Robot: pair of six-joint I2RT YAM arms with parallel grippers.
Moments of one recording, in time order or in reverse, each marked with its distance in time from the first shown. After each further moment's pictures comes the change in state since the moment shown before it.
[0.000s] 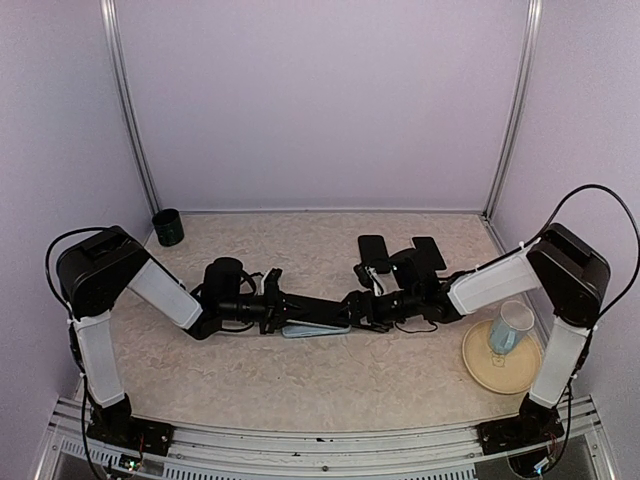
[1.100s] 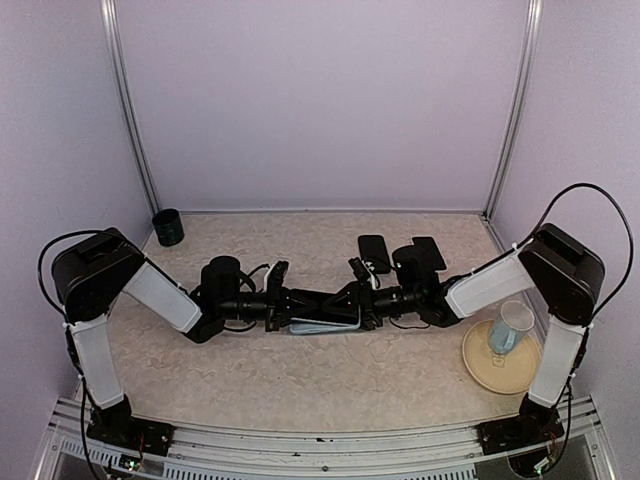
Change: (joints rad) left arm -0.043 -0.038 -0.021 0.129 0.031 0.000; right arm 0.002 0.035 -0.016 0.277 -0.175 0.234
